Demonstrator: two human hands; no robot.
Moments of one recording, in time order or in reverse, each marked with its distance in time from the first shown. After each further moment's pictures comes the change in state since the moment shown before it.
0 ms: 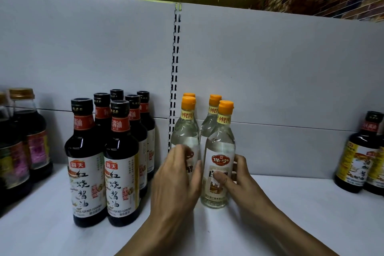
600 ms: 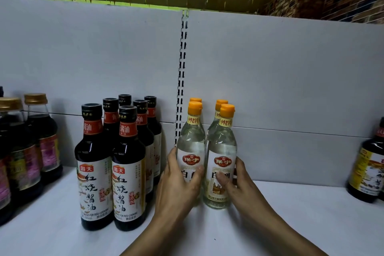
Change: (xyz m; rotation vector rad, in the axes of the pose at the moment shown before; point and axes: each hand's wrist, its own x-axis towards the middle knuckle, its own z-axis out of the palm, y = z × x) left_hand 0.007 -0.020 0.008 -0.216 -0.134 -0.384; right_hand 0.017 0.013 0.012 -0.063 0.027 0.002
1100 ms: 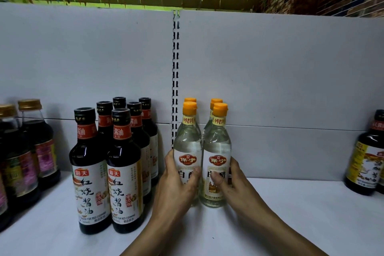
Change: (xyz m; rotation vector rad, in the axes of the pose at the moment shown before) left_hand -0.002 0.000 0.001 -0.035 -0.037 0.016; right_hand 0.003 0.007 0.003 -0.010 -0.022 -0.005
